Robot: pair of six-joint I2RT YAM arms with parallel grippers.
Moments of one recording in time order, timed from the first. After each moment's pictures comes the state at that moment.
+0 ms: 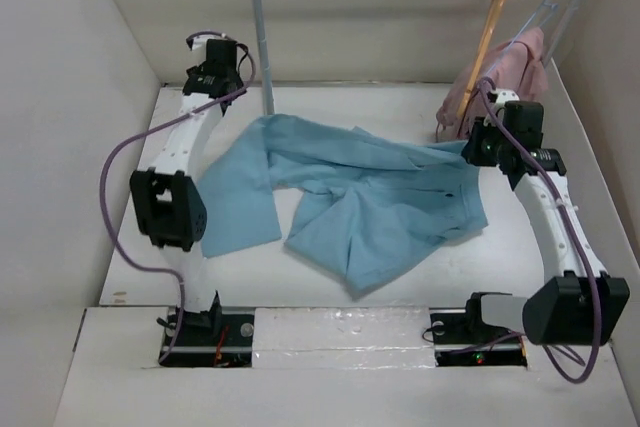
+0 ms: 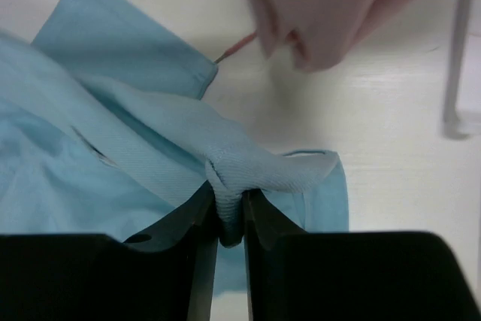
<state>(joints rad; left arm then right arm) -0.17 1.80 1.79 -0.63 -0.47 -0.48 -0.02 1.21 1.17 -0.60 -0.14 0.09</state>
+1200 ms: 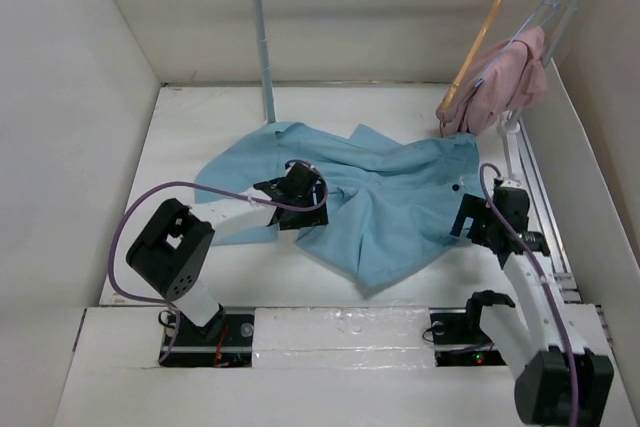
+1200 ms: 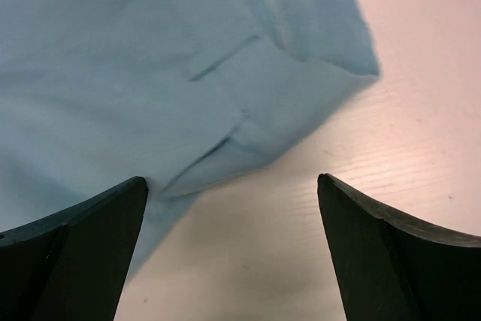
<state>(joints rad) -0.70 1.59 0.88 -0.34 -0.06 -0.73 -0.04 0.78 0.51 -0.58 0.06 0.25</state>
